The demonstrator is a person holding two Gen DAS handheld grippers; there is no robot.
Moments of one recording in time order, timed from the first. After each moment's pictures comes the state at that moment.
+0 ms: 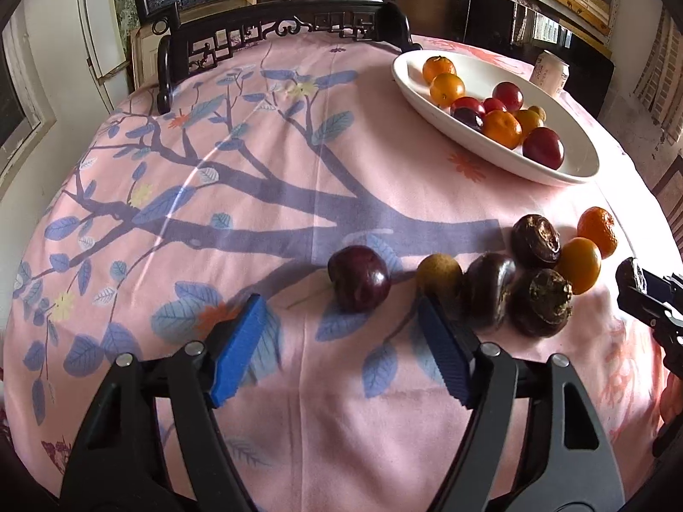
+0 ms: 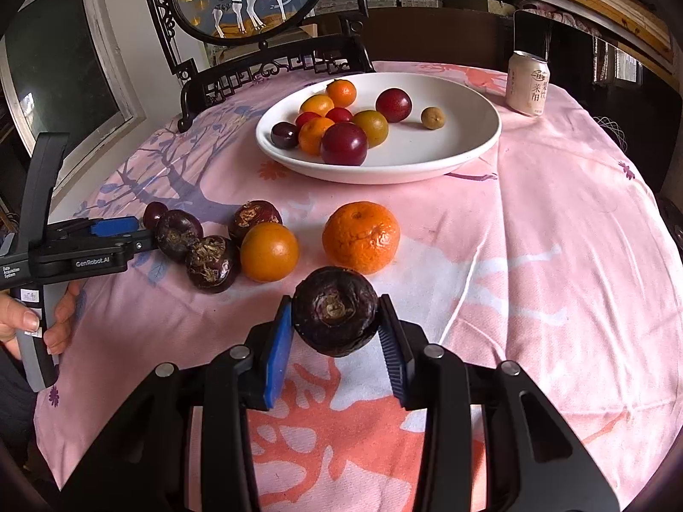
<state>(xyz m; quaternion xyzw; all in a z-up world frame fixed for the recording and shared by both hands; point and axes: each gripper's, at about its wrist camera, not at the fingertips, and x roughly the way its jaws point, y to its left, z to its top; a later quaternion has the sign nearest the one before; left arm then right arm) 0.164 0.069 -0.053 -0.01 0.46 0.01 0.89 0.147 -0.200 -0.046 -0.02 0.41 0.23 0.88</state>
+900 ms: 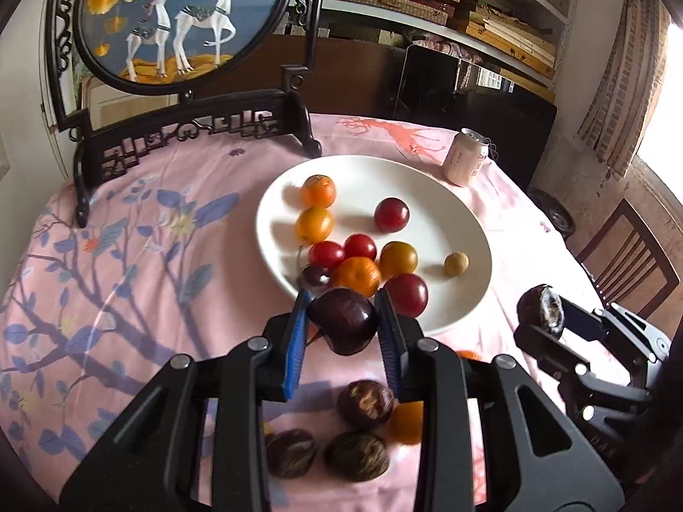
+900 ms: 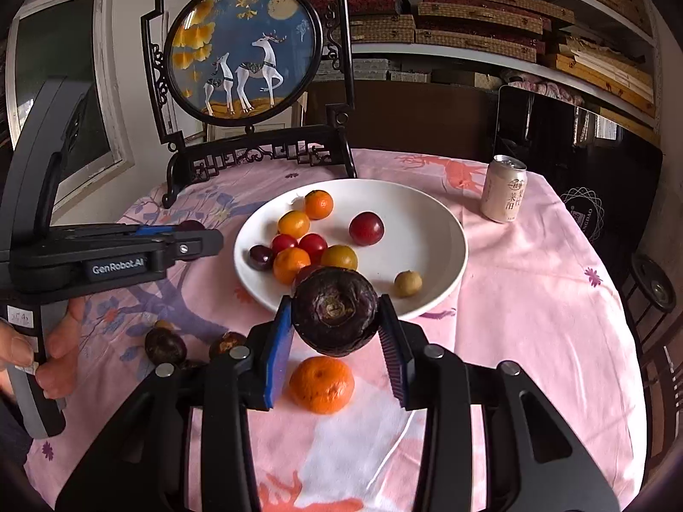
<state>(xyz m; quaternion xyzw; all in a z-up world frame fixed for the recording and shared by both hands) 0.230 -0.016 0.024 -0.05 0.38 -0.08 0.92 0.190 -0.201 0.016 -0.04 0.31 0.20 0.93</state>
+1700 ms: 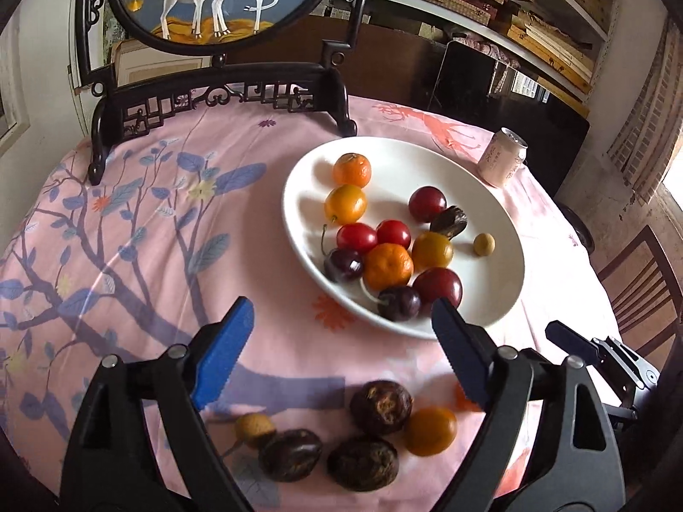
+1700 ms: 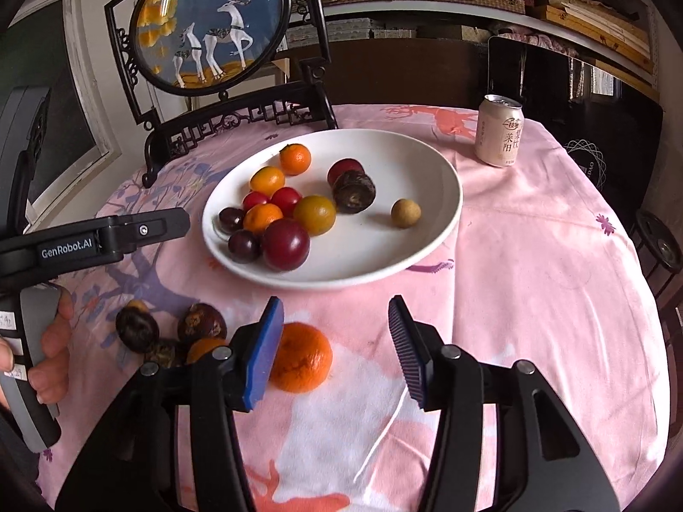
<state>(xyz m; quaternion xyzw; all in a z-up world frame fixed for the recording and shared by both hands) 0.220 0.001 0.005 -0.09 0.40 -0.02 0.91 0.196 -0.215 -0.017 -0.02 0.37 0.19 0.91</state>
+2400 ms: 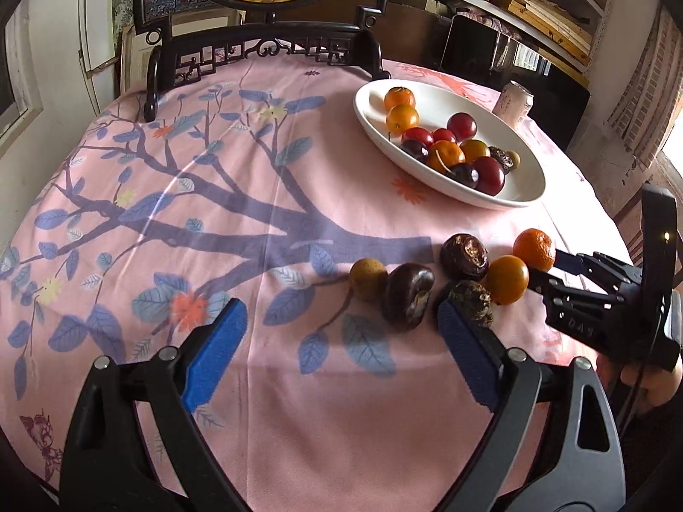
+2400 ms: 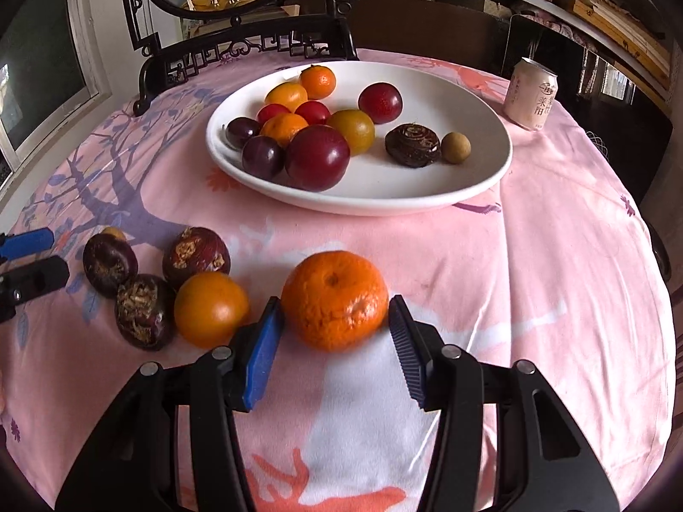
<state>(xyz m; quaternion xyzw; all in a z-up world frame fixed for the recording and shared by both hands) 0.139 0.055 -0.029 -0.07 0.43 -0.03 0.90 0.198 -0.171 -0.060 -0.08 0.43 0.17 0.88</state>
